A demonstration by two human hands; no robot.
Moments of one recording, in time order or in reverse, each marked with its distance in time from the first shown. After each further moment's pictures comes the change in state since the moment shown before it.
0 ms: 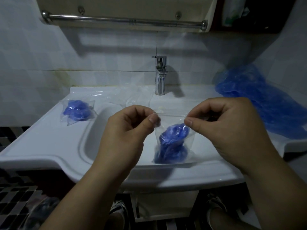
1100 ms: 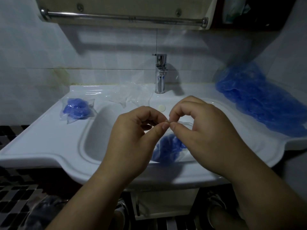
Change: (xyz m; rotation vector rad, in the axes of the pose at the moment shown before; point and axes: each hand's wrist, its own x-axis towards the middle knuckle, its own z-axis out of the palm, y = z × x) left_hand -0.003 0.000 0.005 0.305 -0.078 0.159; right_hand -0.005 -0.009 0.026 -0.247 -0.169 -0.082
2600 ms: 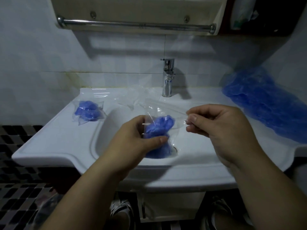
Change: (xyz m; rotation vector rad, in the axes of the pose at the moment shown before) left_hand 0.003 -0.034 -0.022 -0.201 -0.121 -0.352; right_hand 0.011 0.021 0.005 0.707 0.181 0.335
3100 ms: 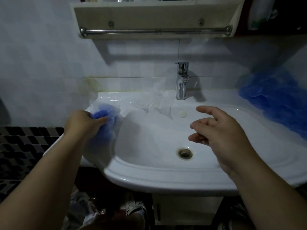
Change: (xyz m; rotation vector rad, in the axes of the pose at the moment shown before) left_hand 0.042 -0.017 -0.147 0.767 0.590 -0.355; right_hand 0.001 0.011 0.030 -0.053 -0.022 0.130
